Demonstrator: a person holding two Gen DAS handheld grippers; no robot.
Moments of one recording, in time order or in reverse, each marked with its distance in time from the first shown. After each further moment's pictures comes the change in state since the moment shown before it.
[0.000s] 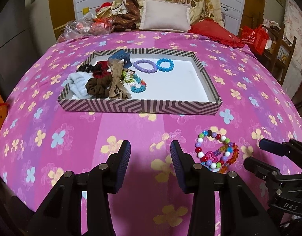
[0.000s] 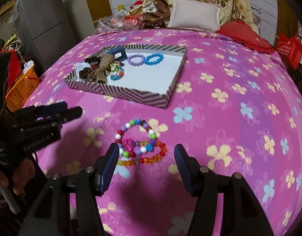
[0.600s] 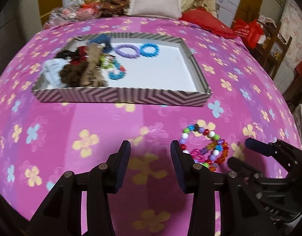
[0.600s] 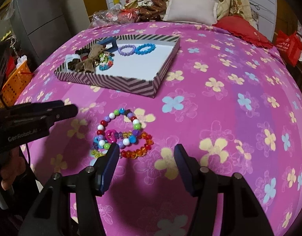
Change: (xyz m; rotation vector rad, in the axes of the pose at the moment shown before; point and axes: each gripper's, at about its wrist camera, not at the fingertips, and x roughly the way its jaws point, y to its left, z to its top) left arm 0.031 -0.020 0.005 0.000 0.110 -0.130; right arm 0.023 -0.013 -0.004 -0.011 0.035 -0.030
